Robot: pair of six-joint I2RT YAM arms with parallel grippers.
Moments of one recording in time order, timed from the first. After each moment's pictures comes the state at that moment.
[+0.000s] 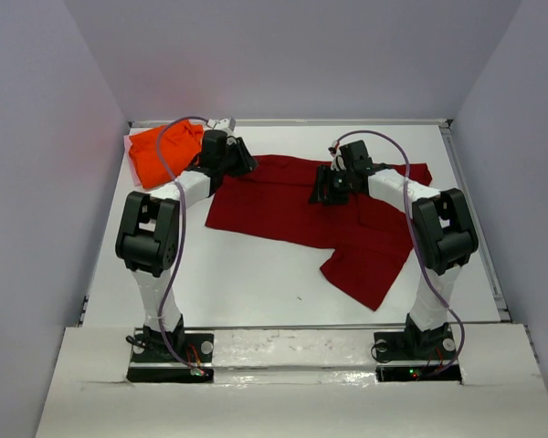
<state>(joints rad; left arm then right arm) -0.28 1.91 1.29 0.13 0.22 -0.52 0.34 1.92 1.34 -0.33 -0.38 0.38</state>
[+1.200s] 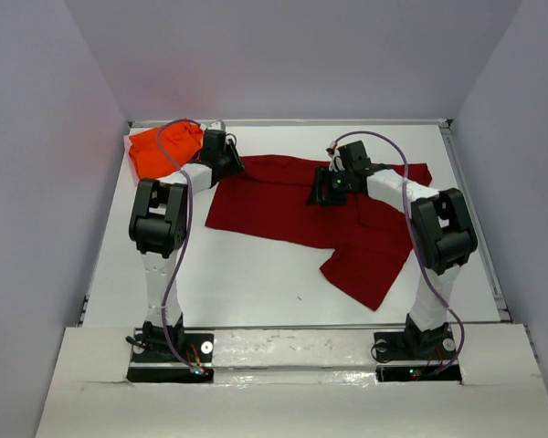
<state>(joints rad) -0.23 2.10 1.44 0.04 0.04 -0.53 0.35 1.92 1.34 -0.33 -0.40 0.38</state>
